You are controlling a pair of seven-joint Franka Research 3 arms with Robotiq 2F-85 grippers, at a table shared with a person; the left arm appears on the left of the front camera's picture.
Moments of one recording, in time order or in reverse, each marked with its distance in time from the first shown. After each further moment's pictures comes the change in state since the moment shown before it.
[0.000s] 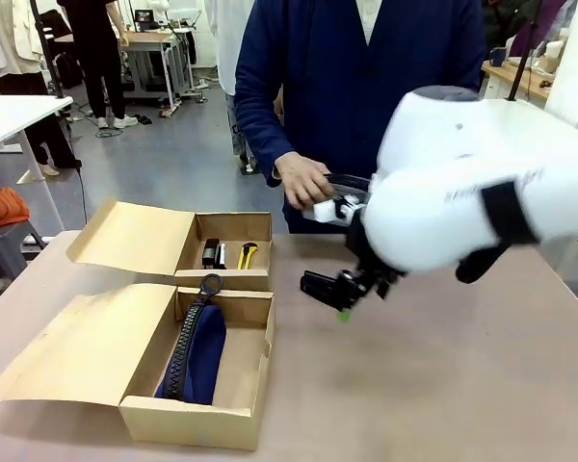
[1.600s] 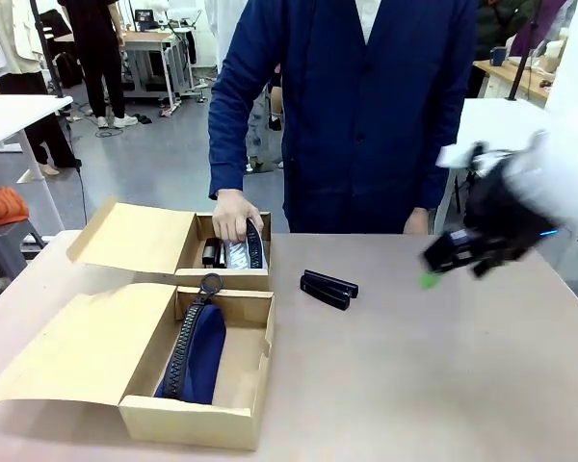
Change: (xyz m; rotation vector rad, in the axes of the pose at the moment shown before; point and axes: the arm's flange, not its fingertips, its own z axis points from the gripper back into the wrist) left arm 0.000 0.000 0.000 0.000 0.001 0.000; right arm -0.071 -0.023 0.070 -0.077 -0.260 -0.225
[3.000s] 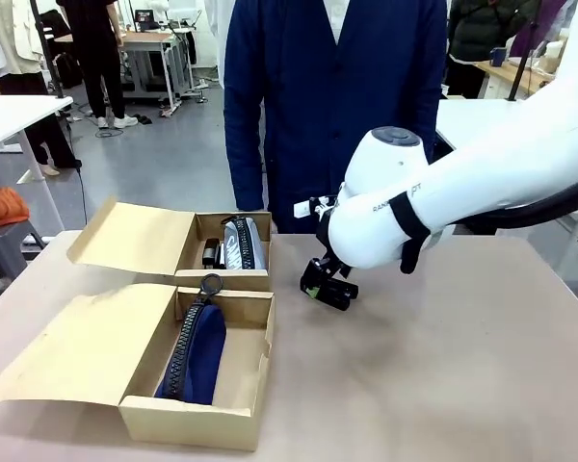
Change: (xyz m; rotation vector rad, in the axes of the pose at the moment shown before) left arm 0.000 0.000 0.000 0.000 0.000 0.000; right arm 0.151 0.025 -0.219 0.007 0.092 0.310
